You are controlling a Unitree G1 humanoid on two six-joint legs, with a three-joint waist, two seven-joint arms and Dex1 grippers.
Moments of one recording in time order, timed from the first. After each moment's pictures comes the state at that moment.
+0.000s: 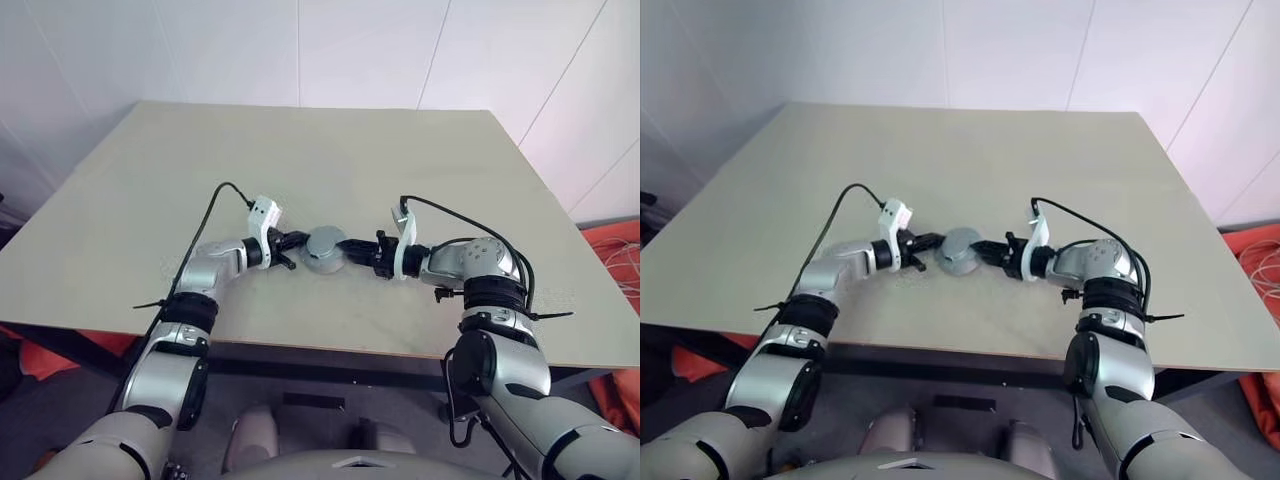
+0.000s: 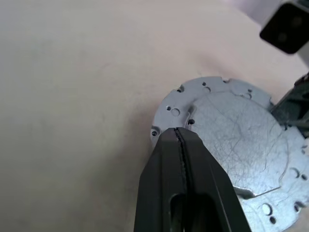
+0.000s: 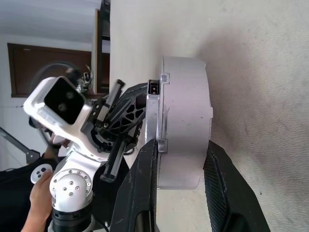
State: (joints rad) left arm -0.66 0.18 0.08 0.59 -0.34 0.54 -0.82; right arm -0.77 -0.19 -0.49 0.60 0.58 1.42 0.51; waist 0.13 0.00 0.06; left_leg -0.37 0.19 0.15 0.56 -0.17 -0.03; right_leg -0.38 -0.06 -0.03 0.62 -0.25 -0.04
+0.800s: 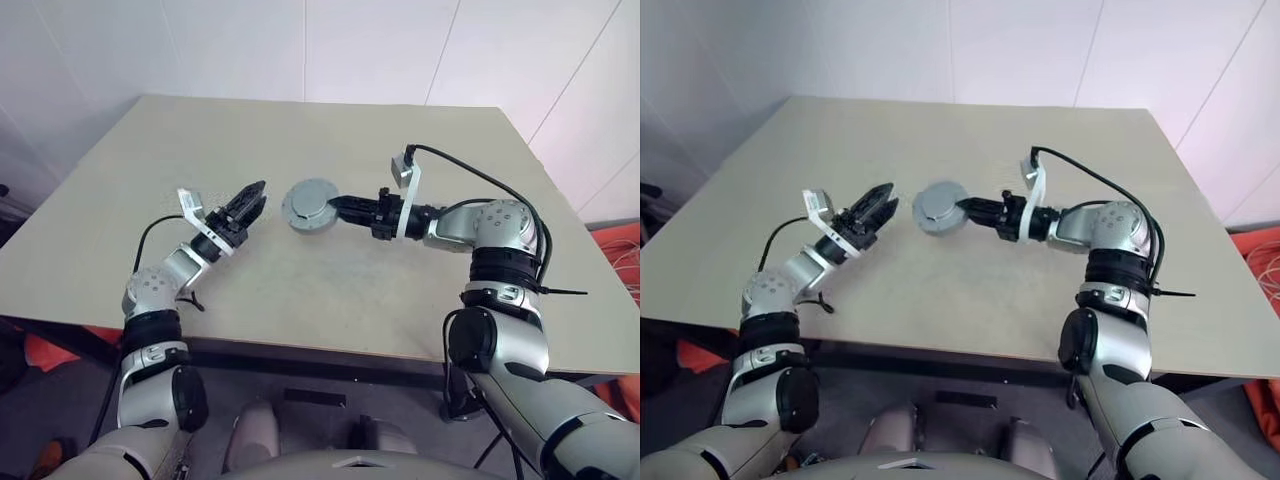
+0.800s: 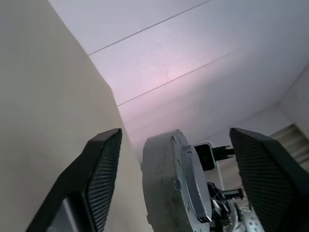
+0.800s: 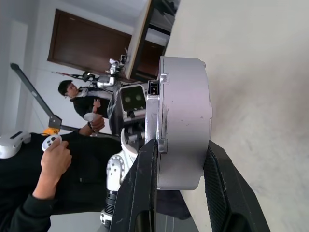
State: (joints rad) left arm -0.57 0.15 0.57 0.38 -1.03 1.03 -0.66; right arm -0.93 -0.19 -0.53 0.45 0.71 1.55 0.49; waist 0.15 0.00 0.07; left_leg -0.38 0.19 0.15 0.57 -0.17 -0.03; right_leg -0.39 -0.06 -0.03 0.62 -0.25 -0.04
